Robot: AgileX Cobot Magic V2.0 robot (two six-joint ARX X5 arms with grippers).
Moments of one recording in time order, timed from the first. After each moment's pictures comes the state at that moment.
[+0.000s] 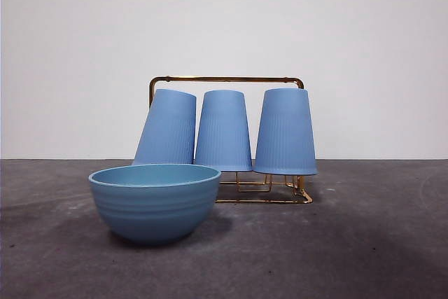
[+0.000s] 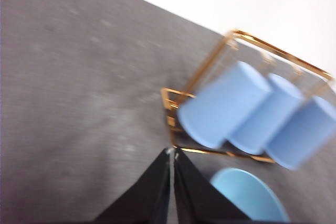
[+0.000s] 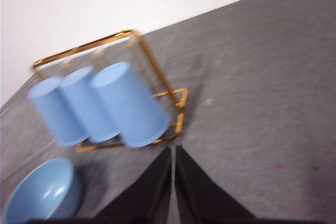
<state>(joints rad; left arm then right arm) -0.10 0.45 0.40 -0.24 0.26 -0.43 0.05 0.20 0.38 -0.43 -0.35 0.39</state>
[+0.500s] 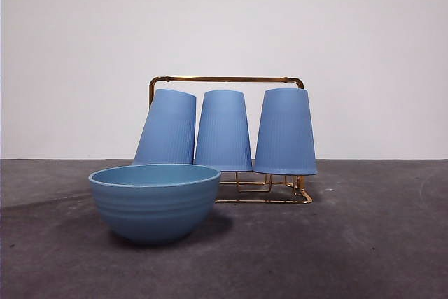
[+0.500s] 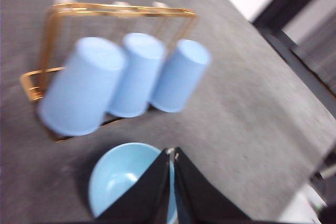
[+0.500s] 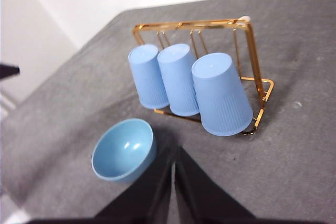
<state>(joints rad) -0.27 0.84 0.86 -0.49 0.57 -0.20 0.06 0.54 0.73 -0.60 -0.67 0.17</state>
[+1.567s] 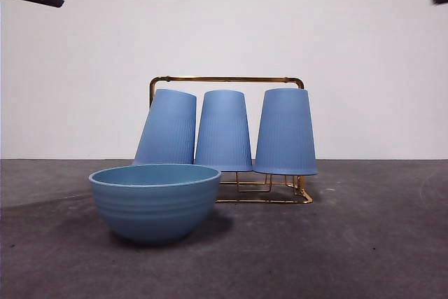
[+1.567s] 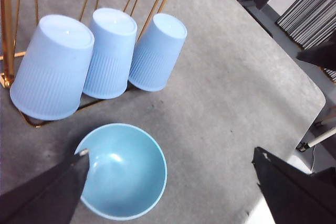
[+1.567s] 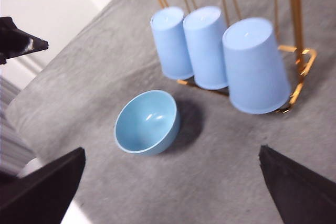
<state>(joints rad) -0.31 0.84 0.88 -0.57 0.59 -0.15 0.18 0.69 0.77 -0.62 -0.68 0.18</state>
